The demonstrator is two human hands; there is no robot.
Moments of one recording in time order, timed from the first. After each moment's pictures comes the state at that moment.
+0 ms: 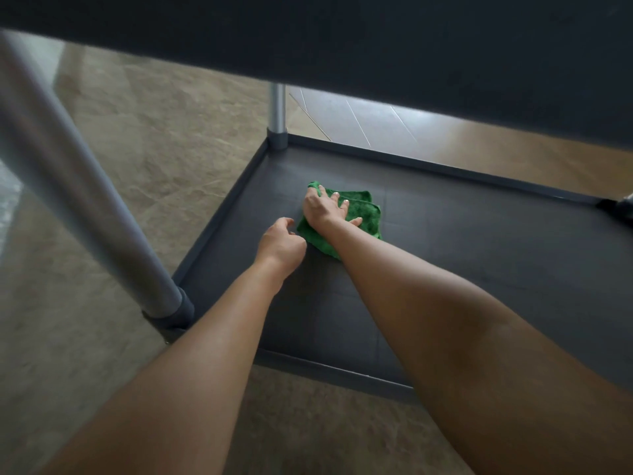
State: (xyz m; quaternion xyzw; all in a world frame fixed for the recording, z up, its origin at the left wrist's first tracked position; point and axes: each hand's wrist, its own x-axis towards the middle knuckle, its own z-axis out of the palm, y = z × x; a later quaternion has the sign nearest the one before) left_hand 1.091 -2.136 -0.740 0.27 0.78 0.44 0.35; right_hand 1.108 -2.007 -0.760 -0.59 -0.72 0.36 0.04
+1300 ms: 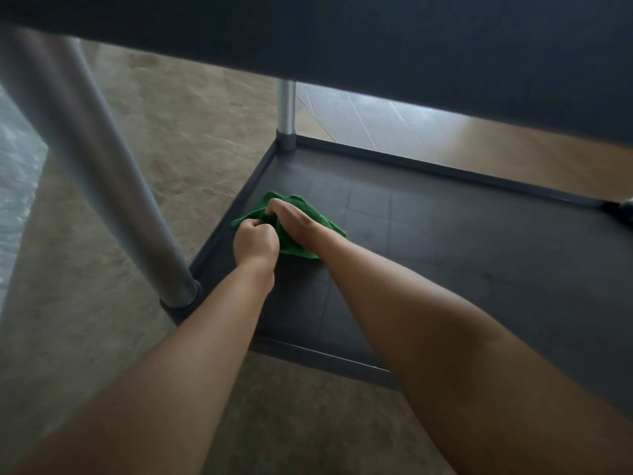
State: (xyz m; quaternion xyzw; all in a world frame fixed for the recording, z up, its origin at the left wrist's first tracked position) left_hand 1.080 -2.158 -0.728 0.06 0.75 0.59 0.29; right_hand 1.098 -2.070 -0.741 -0.39 -0.70 0.59 0.07
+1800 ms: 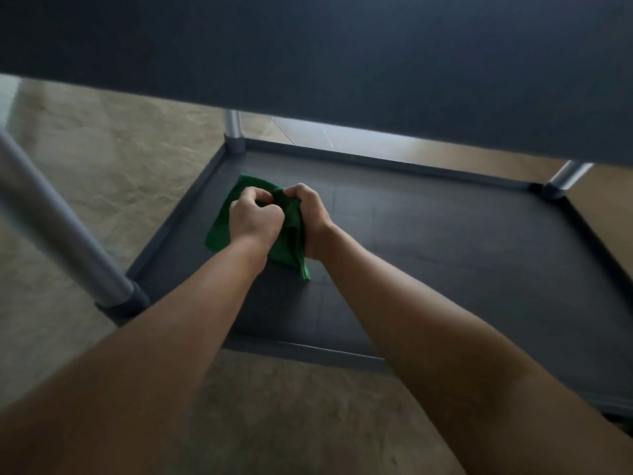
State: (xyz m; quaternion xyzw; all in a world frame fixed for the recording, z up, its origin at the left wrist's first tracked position) left_hand 1.155 -2.130 -0.686 0.24 0.77 0.53 0.26; right_hand 1.215 -2.054 -0.707 -0.34 -0.43 0.82 0.18
